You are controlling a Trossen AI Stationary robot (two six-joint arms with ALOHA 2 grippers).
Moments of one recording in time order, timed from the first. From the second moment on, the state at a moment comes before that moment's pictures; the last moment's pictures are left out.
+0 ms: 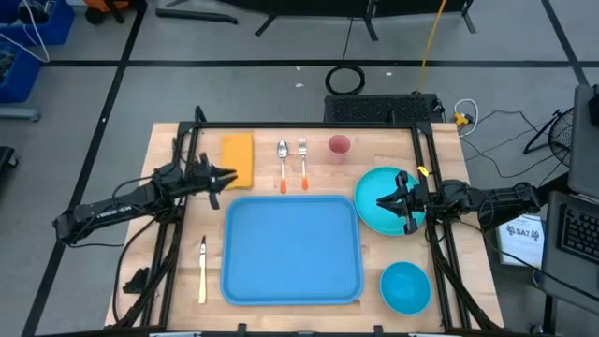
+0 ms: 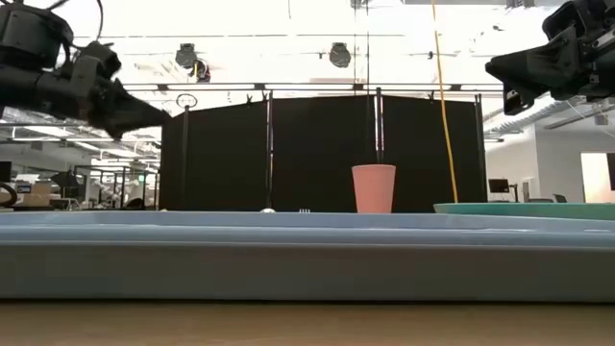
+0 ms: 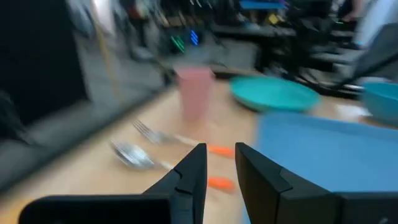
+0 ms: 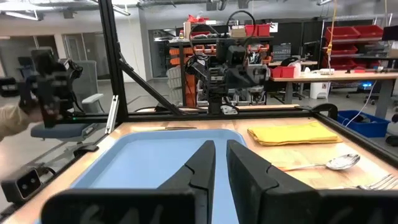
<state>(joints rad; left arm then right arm) 0.39 0.22 0.03 0.13 0.06 0.01 0.09 0.04 0.02 0.10 0.05 0.04</state>
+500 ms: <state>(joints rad) 0.39 0.22 0.03 0.33 0.00 0.01 0.09 0.04 0.02 0.19 0.05 0.04</state>
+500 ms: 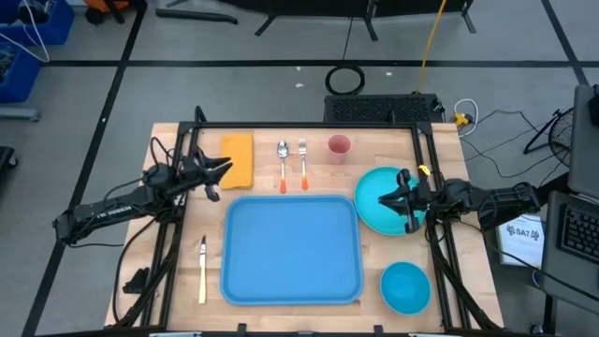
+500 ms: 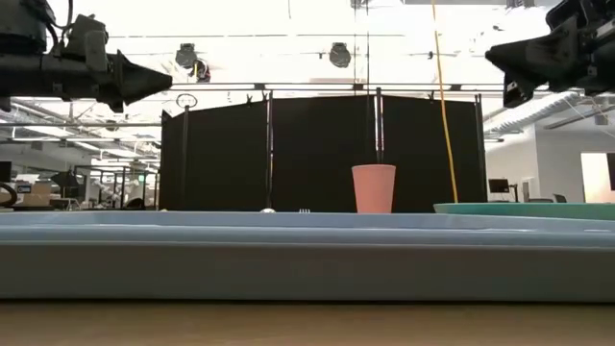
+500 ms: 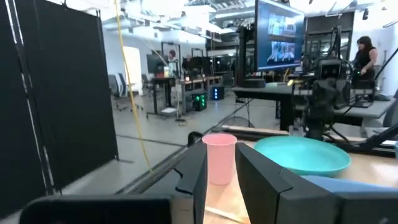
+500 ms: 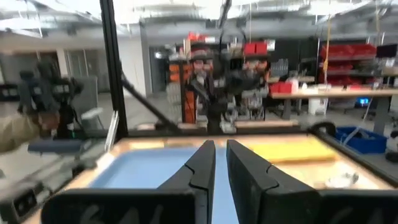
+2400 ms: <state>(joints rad) 0.39 0.22 0.03 0.14 -0.01 -0.14 -0.65 1.67 1.41 -0.88 0.05 0.10</state>
